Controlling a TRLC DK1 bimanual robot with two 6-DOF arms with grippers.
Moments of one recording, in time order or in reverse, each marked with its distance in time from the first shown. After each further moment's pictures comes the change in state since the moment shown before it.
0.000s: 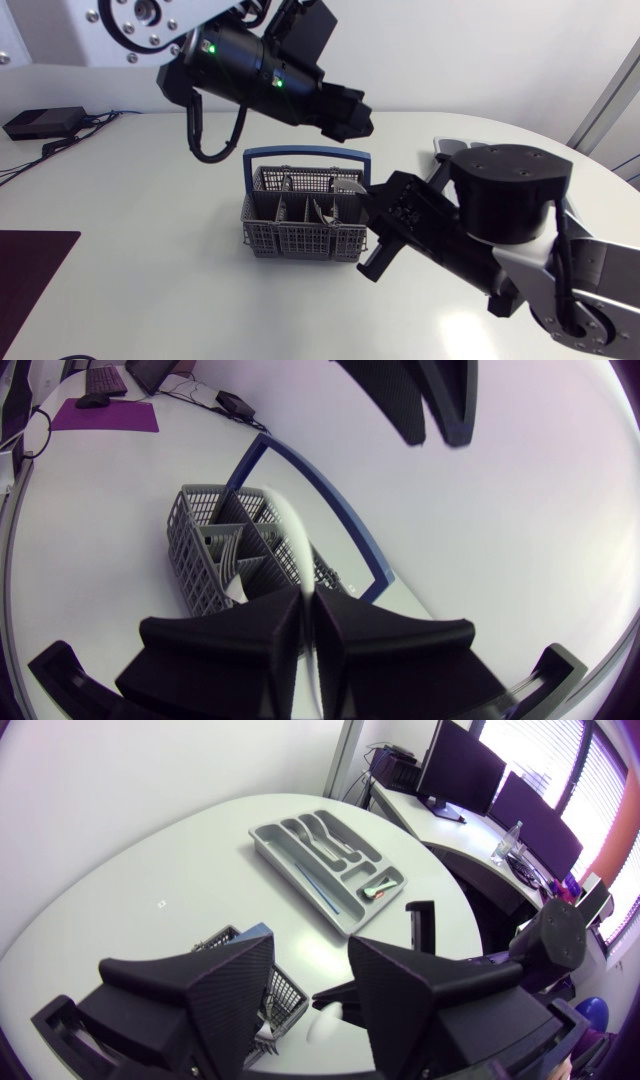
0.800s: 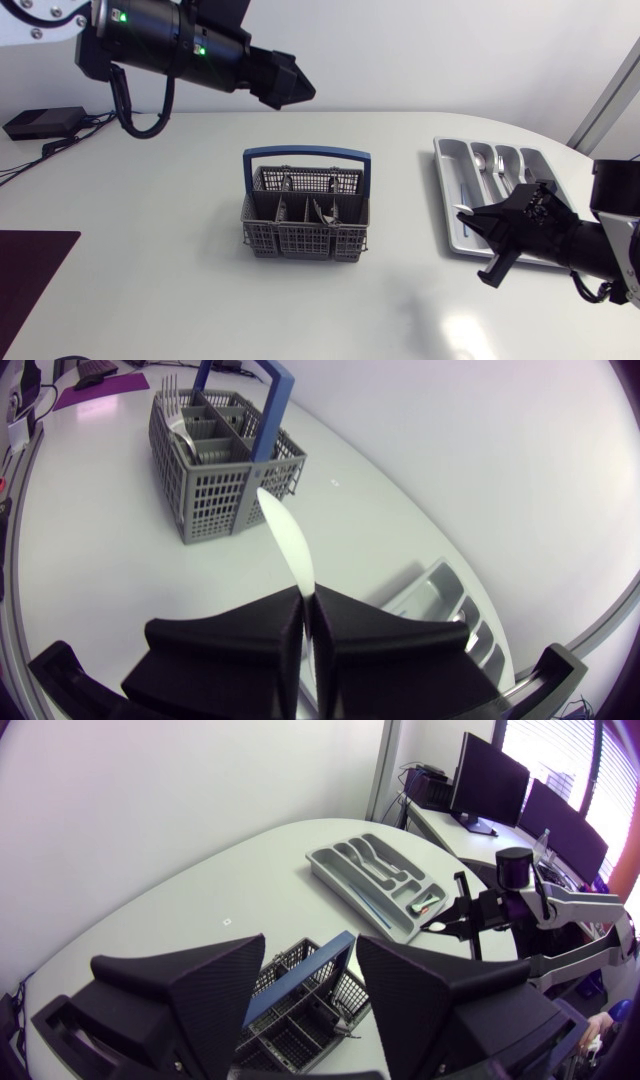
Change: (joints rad) left arm 0.167 -0.120 -0.058 0.005 -0.013 0.126; right arm -0.843 -0.131 -0.096 -0.319 -0.696 -0.301
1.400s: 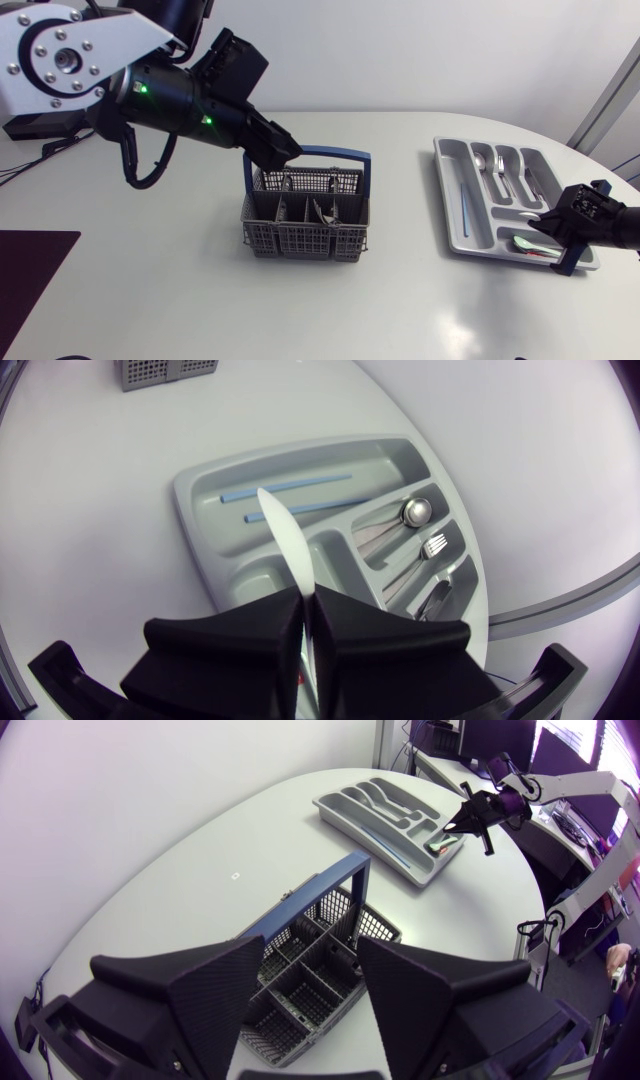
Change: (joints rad) left arm -0.035 -0.047 -0.185 0.000 -0.105 0.115; right arm -0.482 0.452 0.283 -0.185 -0.015 -0.571
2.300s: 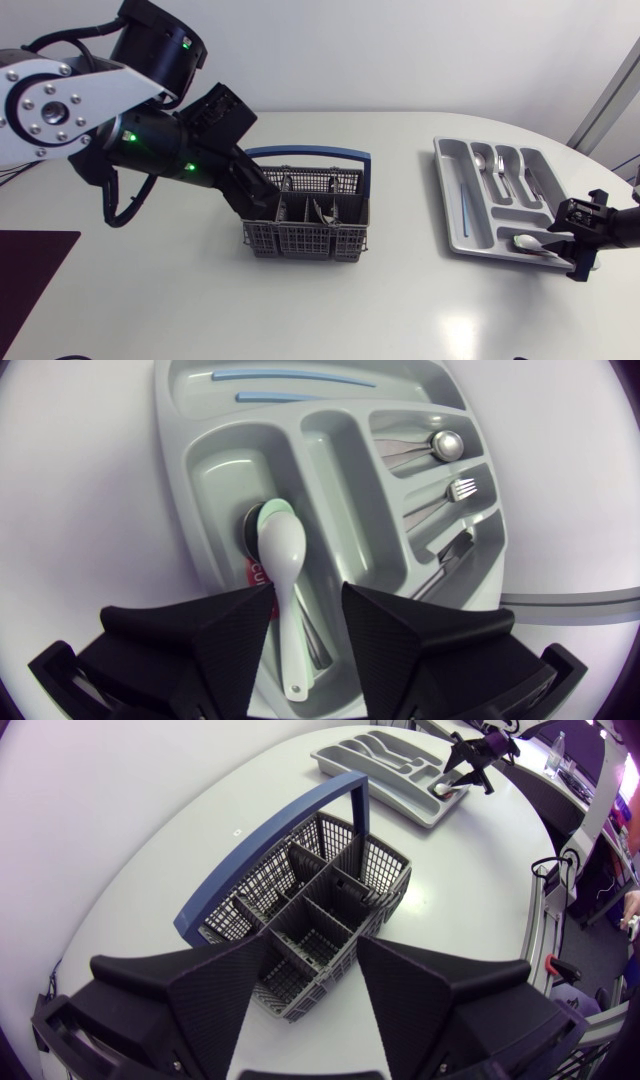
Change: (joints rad) left arm -0.001 -0.082 -0.155 -0.045 -0.070 0.101; right arm -0.049 0.216 0.130 -0.025 0.197 -0.192
